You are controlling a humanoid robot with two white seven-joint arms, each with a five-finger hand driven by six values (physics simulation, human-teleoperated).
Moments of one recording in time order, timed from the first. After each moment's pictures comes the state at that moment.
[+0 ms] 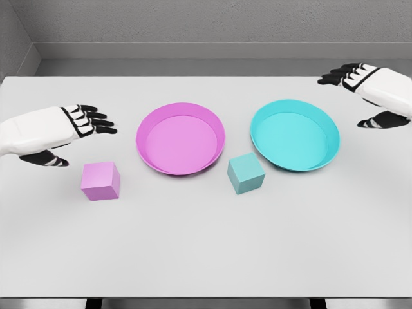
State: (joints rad) left arm -0.41 1.11 -0.49 -1.70 -0.32 -0.61 -0.30; right arm -0.38 -0.82 0.11 -1.56 0.33 -0.61 0.55
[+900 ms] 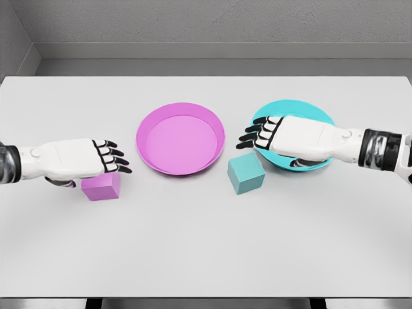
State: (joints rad) left arm -0.45 0.99 -0.55 -1.76 -0.56 -0.61 -0.57; right arm -0.46 -0.74 0.44 -1.75 0.45 -0.61 0.61
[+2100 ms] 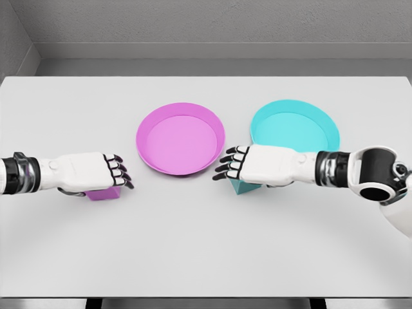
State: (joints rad) left arm -0.45 0.93 -0.61 -1.73 -0.67 -0.61 -0.59; right arm -0.49 -0.65 0.60 -1.72 0.64 -0.61 0.61
